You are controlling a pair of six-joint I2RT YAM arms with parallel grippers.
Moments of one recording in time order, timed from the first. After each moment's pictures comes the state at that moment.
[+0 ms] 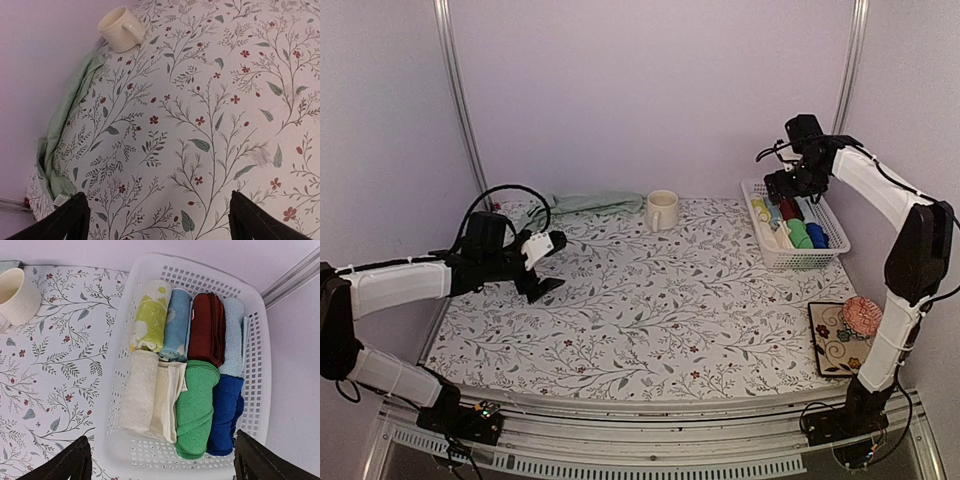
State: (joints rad) left arm -0.39 1.29 0.68 -0.03 0.24 0.72; right arm 0.23 1.89 1.86 -0.89 0.25 -0.05
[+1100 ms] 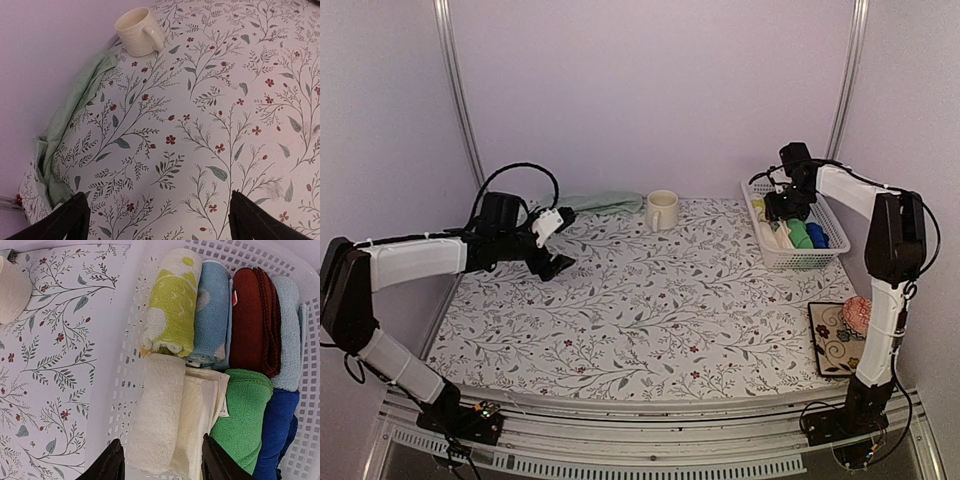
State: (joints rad) left arm -0.39 1.47 0.90 -0.04 0.21 0.59; right arm 0.17 2.04 1.80 -0.72 0.08 -0.03
